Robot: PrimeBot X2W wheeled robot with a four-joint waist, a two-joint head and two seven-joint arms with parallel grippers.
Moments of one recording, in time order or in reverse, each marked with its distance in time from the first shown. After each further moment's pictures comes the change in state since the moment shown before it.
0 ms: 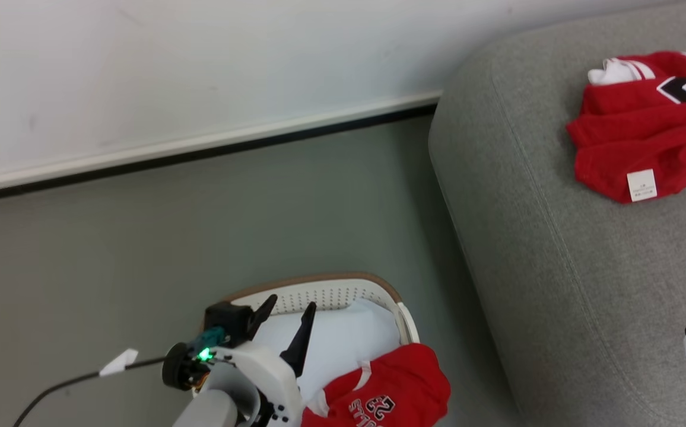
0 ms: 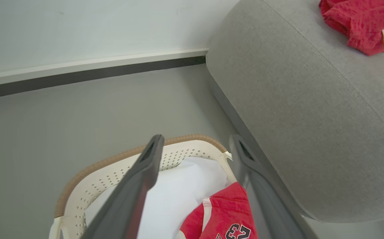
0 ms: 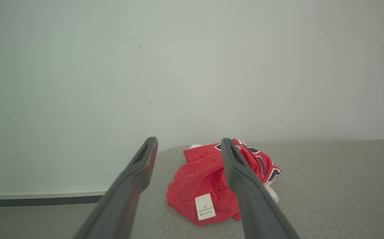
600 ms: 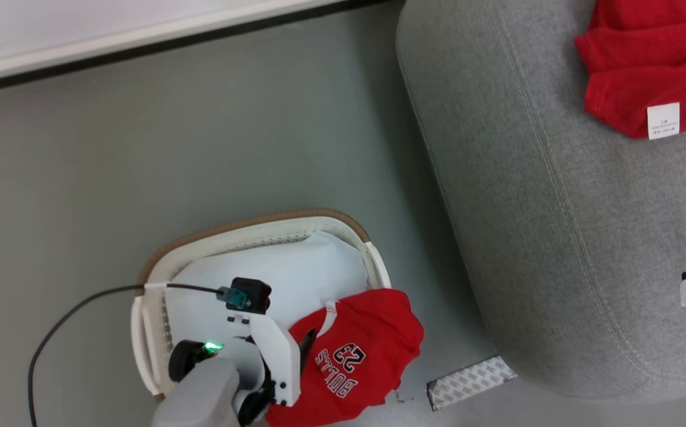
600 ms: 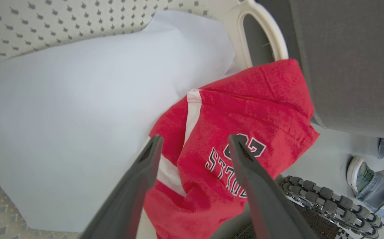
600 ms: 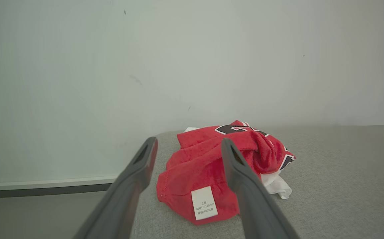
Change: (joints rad) left arm -0.254 -0.001 -0.231 0.379 -0.233 -0.018 0.258; right arm -0.137 0.040 -0.001 -0.044 0.018 0.000 0.000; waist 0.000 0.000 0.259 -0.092
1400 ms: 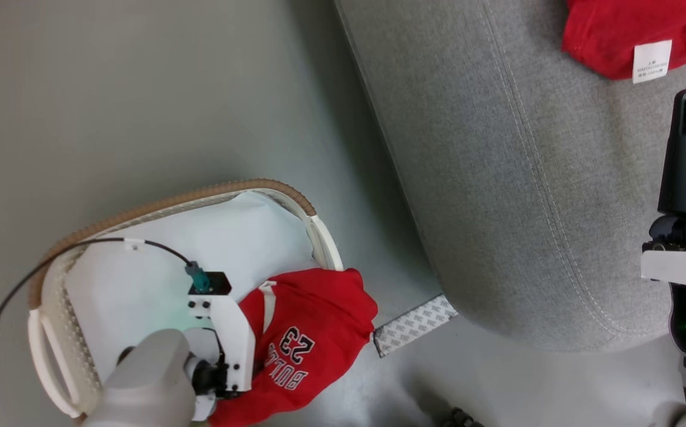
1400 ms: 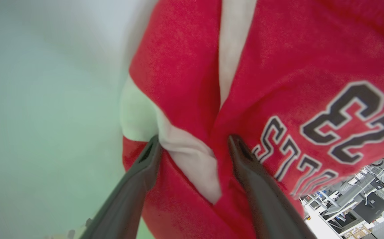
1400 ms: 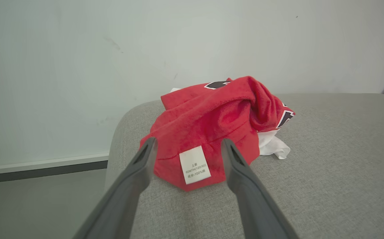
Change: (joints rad) left arm -0.139 0.081 -0.105 0.178 -0.201 -0.002 0.469; right arm -0.095 0.107 0.042 0.007 0.019 0.000 0.000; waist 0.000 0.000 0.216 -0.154
